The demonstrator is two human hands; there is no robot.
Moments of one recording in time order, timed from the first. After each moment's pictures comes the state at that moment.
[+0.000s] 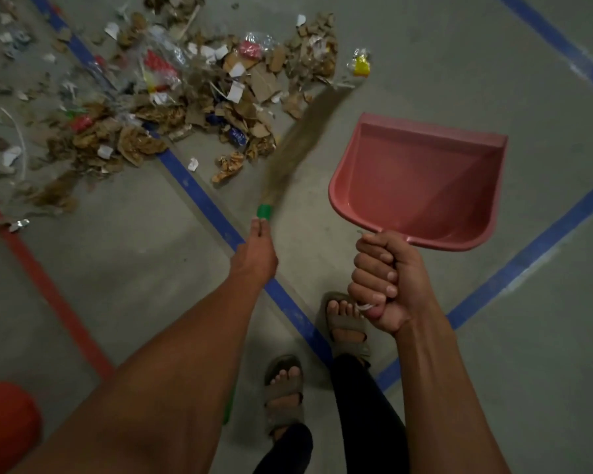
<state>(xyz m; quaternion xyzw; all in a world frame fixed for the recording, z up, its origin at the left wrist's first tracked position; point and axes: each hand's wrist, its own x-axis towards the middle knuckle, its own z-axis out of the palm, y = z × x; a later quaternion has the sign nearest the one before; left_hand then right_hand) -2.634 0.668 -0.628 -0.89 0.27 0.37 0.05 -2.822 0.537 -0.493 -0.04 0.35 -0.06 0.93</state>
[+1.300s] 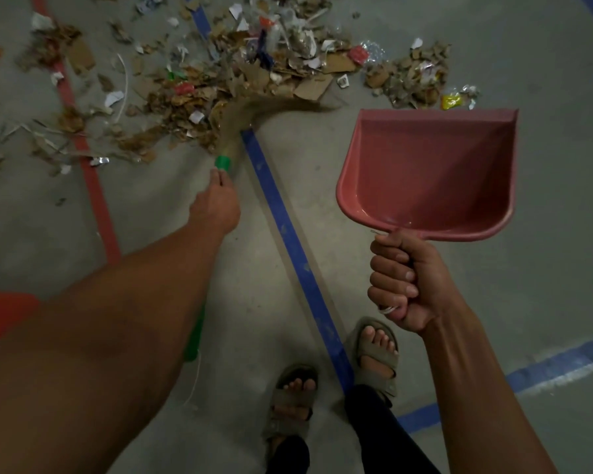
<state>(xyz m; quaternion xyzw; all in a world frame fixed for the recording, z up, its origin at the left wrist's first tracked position) -2.467 0.793 -0.607 -0.96 0.11 0.25 0.06 -2.730 0.571 -0.508 -0.13 0.32 0.13 0.93</state>
